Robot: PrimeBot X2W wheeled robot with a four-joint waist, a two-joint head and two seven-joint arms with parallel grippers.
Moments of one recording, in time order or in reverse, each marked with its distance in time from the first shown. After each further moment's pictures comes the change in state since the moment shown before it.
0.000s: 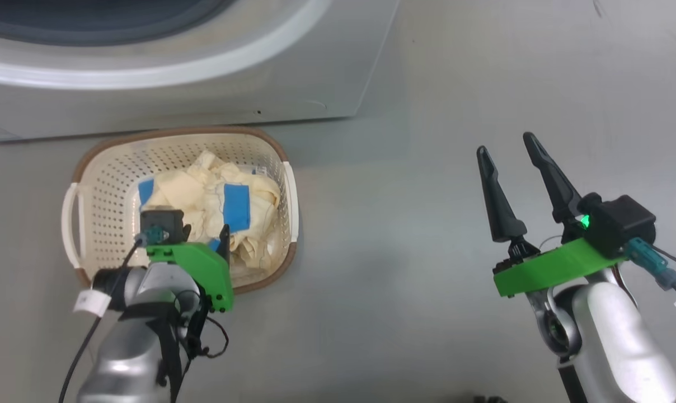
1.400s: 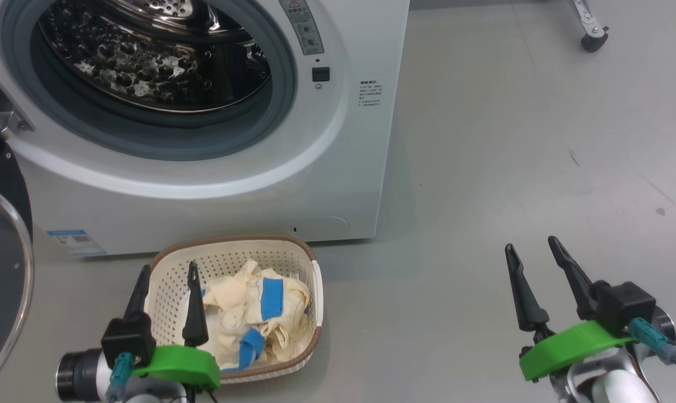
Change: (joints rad) left arm 0.505 0.025 0.192 -0.651 0.217 0.169 -0.220; right arm 0.249 0.001 -0.085 0.016 -0.040 0.000 0.033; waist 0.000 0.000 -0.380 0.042
